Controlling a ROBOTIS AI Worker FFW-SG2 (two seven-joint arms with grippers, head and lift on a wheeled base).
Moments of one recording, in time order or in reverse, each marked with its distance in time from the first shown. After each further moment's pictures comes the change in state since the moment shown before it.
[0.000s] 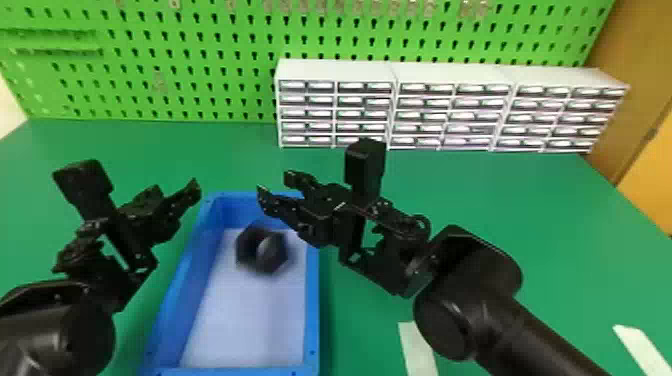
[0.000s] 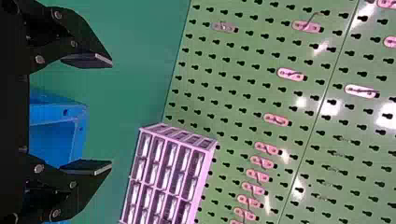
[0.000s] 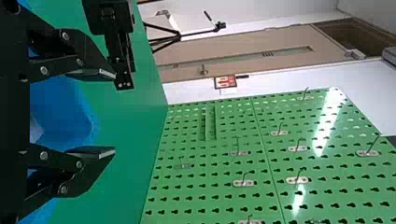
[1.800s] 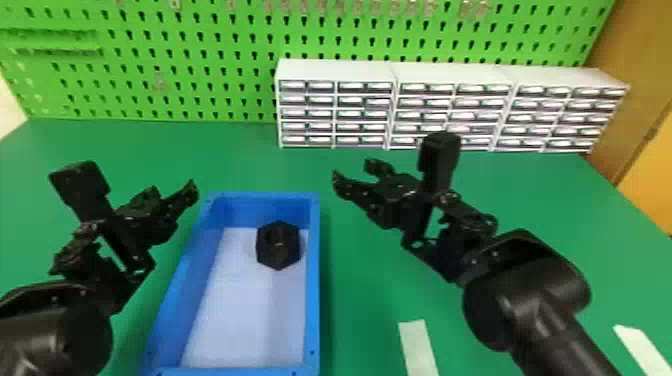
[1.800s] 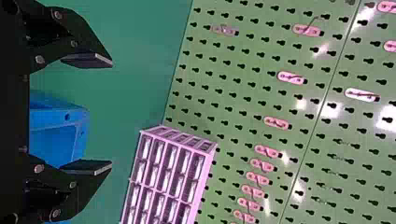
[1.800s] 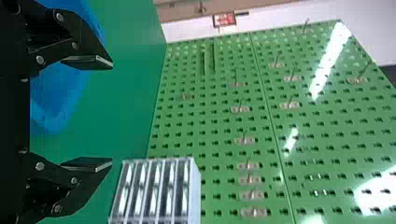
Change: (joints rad) left arm 0.005 0.000 0.009 0.000 0.004 0.000 -0.002; right arm 0.177 0.073 -0.400 -0.037 0.210 0.116 0.094
